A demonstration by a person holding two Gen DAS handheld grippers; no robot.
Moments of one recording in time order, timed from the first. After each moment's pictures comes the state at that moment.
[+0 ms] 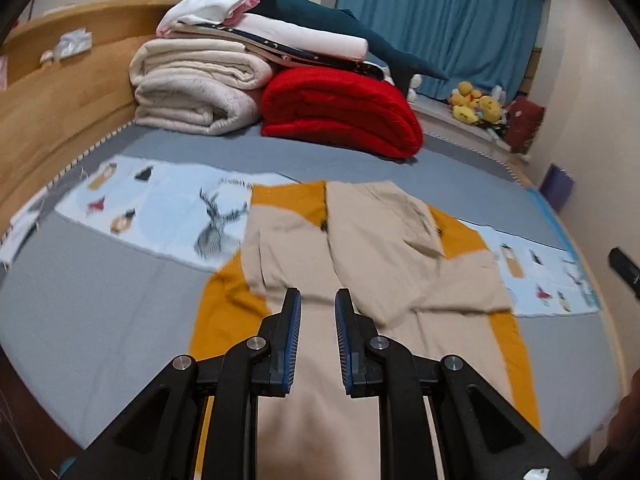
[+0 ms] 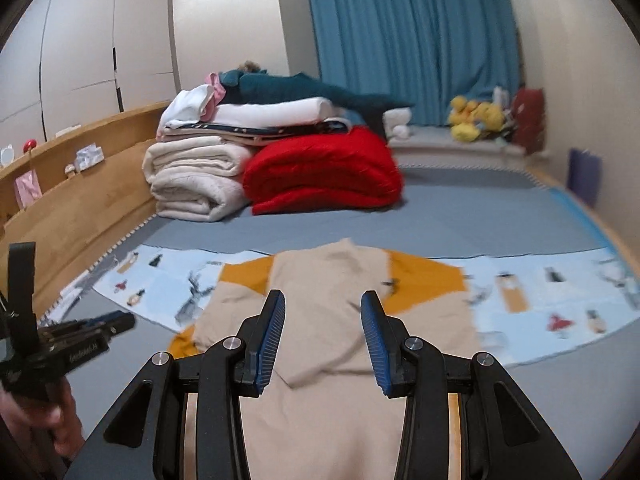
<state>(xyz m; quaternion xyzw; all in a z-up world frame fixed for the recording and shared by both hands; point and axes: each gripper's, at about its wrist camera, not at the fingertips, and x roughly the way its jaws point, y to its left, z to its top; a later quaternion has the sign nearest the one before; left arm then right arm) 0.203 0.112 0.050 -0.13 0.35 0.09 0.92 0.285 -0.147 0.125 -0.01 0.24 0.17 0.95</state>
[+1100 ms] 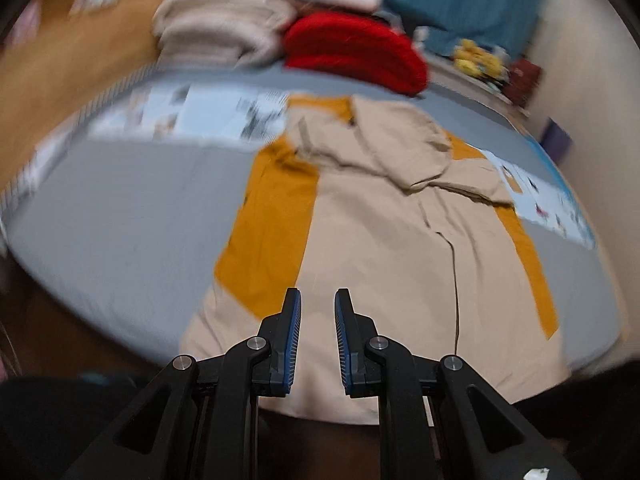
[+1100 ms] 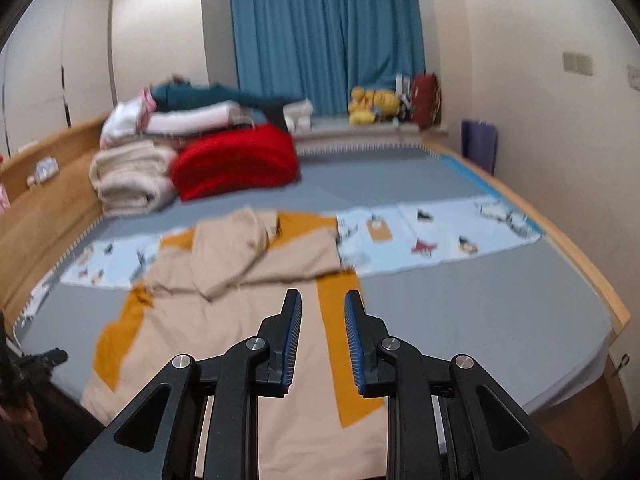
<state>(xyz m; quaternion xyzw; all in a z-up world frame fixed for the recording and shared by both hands) 0.055 0.123 -0.023 -0.17 0.43 0.09 0.88 0.132 -0.327 0.112 0.02 0.30 0.06 0.95</state>
